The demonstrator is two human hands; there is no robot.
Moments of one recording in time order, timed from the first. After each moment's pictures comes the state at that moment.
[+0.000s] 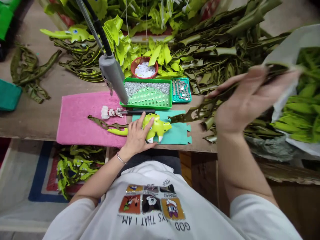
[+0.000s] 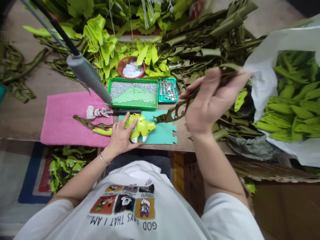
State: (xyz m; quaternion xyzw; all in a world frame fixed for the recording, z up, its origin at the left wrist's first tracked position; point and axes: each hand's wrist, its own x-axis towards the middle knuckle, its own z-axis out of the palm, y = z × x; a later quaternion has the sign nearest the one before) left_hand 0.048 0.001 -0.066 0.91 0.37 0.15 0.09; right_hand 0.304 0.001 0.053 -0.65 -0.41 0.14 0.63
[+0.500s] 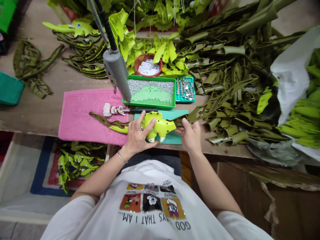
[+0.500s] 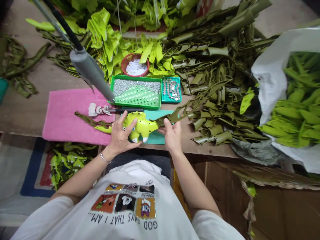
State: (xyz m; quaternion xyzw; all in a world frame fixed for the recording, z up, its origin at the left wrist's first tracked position) left_hand 0.044 -0.002 -0.068 0.90 0.37 0.24 0.06; right_hand 0.254 -0.043 -0.054 -0.62 -0.15 0.45 0.63
